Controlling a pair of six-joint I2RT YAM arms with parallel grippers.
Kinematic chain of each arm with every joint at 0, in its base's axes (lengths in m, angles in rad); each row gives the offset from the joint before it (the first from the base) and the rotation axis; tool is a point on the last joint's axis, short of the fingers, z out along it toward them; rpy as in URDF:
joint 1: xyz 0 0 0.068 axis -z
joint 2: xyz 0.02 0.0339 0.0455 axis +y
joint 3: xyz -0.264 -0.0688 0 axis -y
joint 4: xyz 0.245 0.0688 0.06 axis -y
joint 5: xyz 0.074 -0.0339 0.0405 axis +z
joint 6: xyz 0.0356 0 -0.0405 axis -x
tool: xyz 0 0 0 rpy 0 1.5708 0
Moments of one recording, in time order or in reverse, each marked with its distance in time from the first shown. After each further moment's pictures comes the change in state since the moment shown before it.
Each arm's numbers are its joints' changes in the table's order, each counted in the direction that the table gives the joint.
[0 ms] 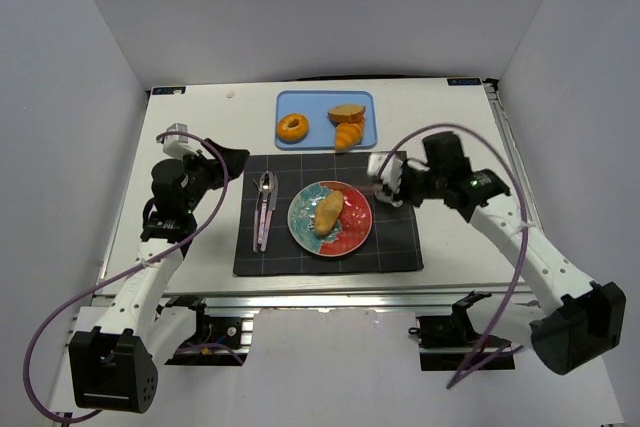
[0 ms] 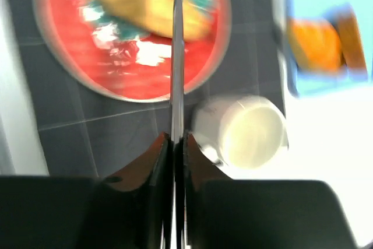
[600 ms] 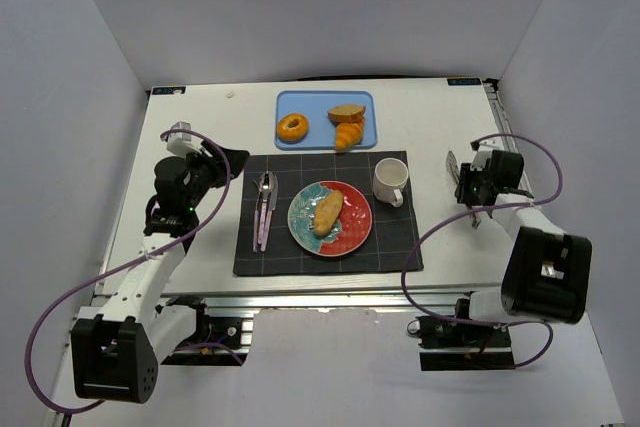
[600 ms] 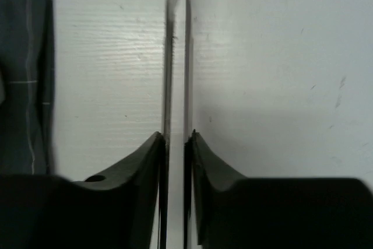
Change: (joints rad) left arm 0.000 0.053 -0.004 0.055 -0.035 0.021; right arm 0.686 0.226 -0.282 0.550 -0.233 -0.828
